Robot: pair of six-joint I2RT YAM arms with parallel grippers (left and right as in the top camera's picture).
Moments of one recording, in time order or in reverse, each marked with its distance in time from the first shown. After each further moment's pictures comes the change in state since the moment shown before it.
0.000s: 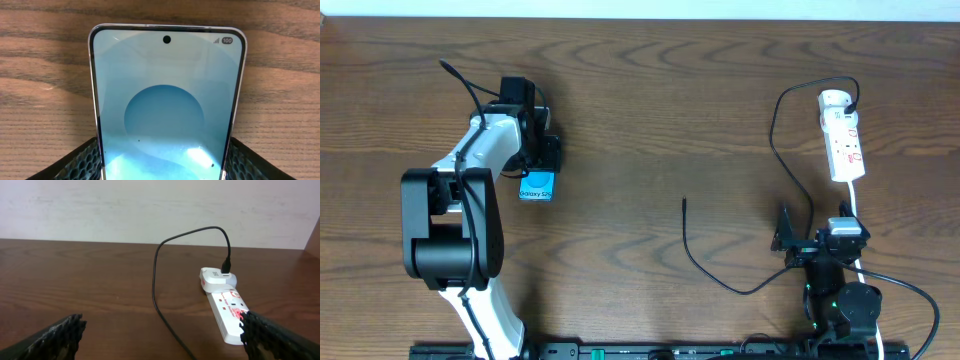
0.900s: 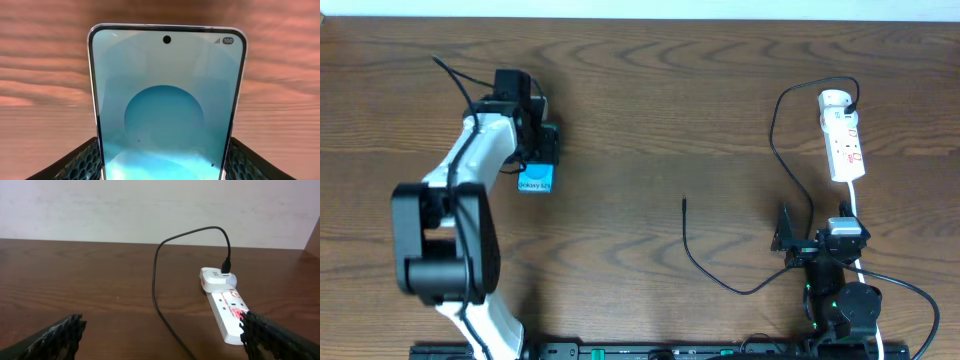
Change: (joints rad) left arm 0.000 -0.097 0.008 -0.003 0.012 -0.007; right arm 0.000 0.000 0.000 0.000 0.000 0.000
